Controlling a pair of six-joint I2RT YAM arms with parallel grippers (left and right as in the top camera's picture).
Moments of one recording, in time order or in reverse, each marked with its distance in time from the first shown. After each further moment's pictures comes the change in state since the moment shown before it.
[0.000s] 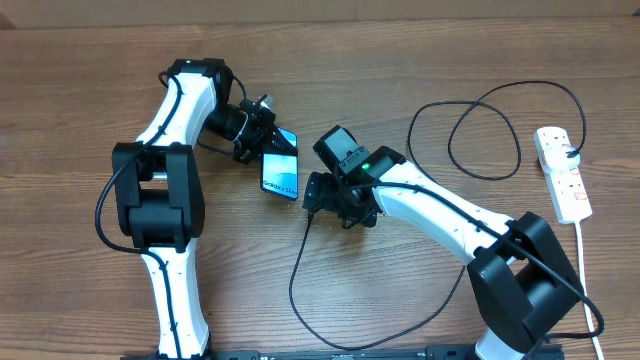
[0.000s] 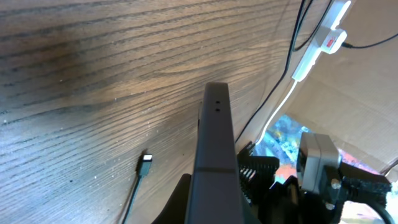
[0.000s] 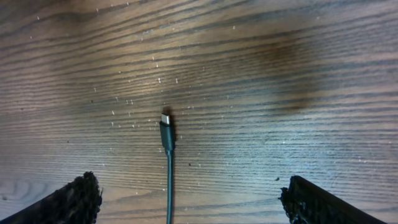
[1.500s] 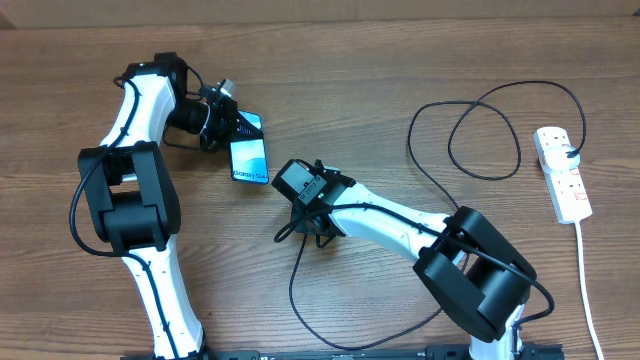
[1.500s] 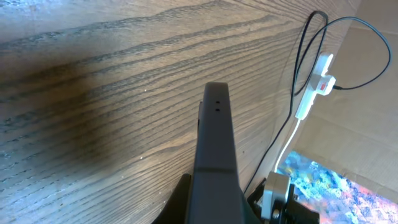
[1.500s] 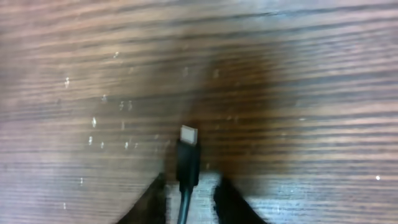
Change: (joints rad) left arm 0.161 0.000 0.000 0.141 -0.030 0.047; right arm 0.173 0.153 0.014 0.114 0.210 0.060
